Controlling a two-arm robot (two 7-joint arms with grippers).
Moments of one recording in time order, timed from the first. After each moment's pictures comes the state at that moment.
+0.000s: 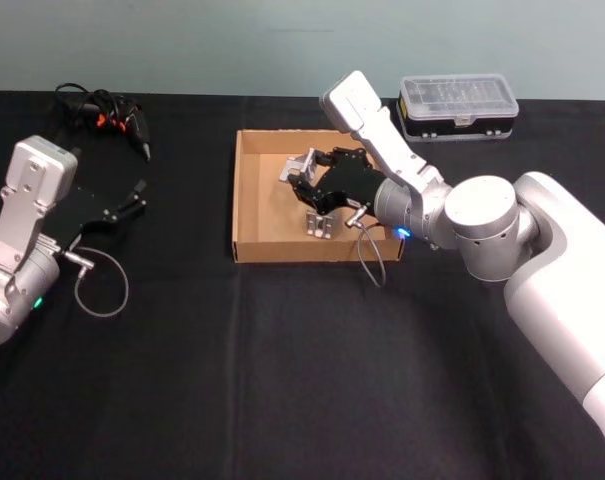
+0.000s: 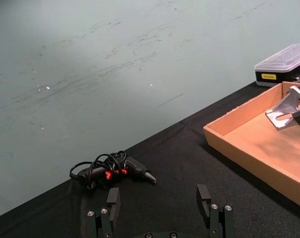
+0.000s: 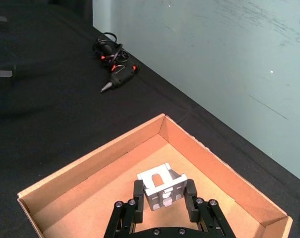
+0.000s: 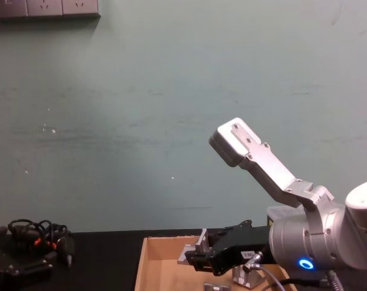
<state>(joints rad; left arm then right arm) -0.20 0.60 0.45 -1.41 -0.25 -0.12 0.03 0.60 0.16 -0.55 -1.05 0.01 0.18 0.39</state>
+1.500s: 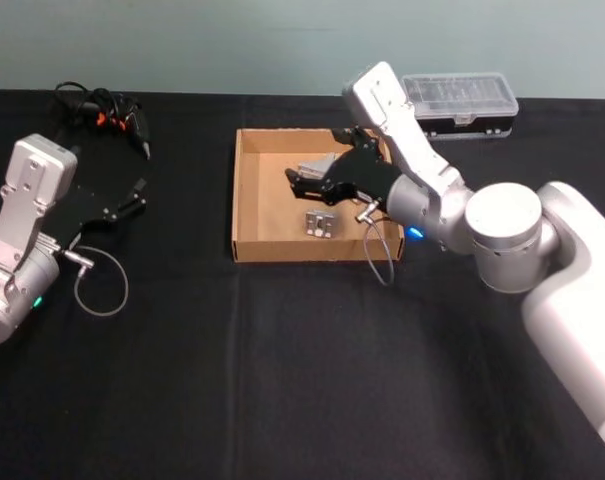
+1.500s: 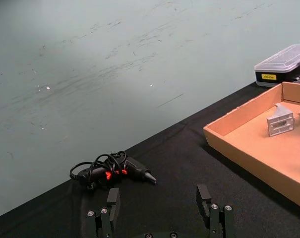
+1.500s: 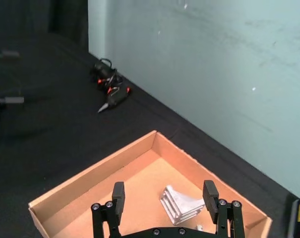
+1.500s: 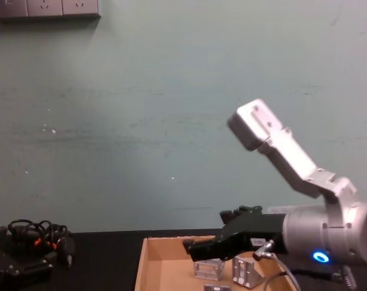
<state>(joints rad) -0.20 0.60 0.45 -1.41 -0.25 -0.12 0.03 0.51 0.18 -0.47 -1.19 -0.01 0.16 0.39</state>
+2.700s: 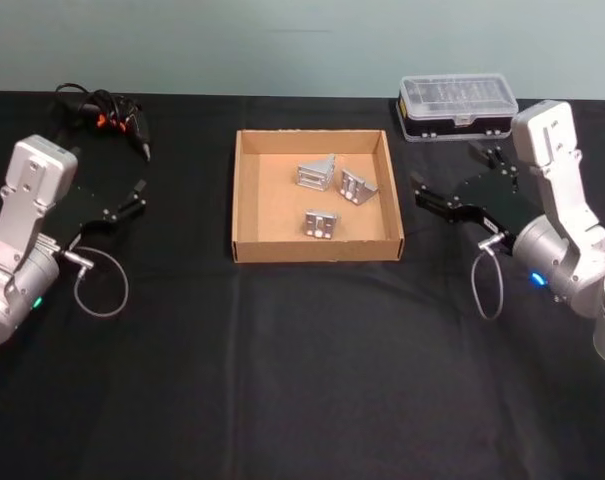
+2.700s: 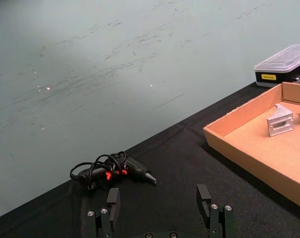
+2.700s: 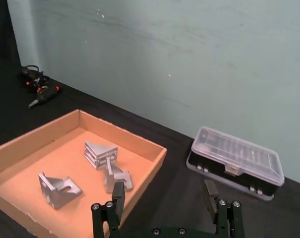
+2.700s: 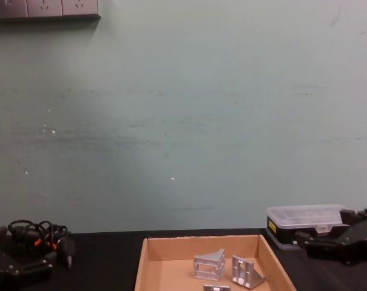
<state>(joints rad) -0.20 0.60 0.45 -1.41 -0.25 -0.12 0.03 0.21 0.33 -0.23 -1.45 0.09 0.09 0.28</state>
